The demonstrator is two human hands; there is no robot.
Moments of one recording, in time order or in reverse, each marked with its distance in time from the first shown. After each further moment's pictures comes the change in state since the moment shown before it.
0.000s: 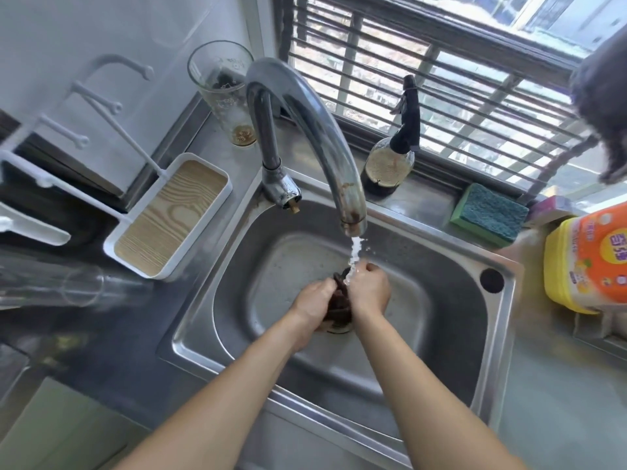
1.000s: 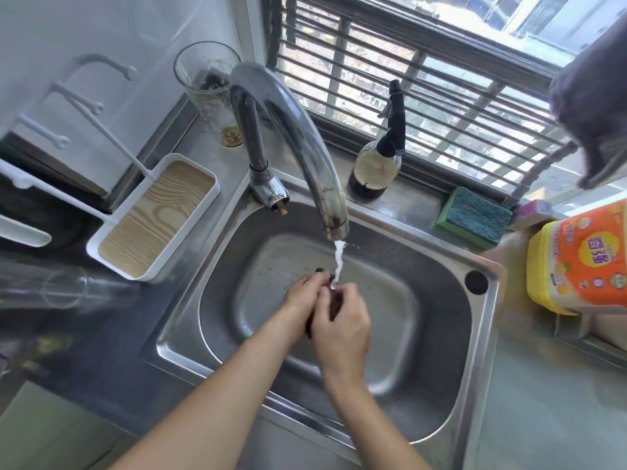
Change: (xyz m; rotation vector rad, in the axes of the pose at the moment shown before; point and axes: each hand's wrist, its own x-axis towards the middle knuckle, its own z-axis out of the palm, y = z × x) left_hand 0.011 0.009 0.007 -0.221 0.051 -0.071; right_hand -0.077 0.036 -0.012 0.008 0.087 -0.416
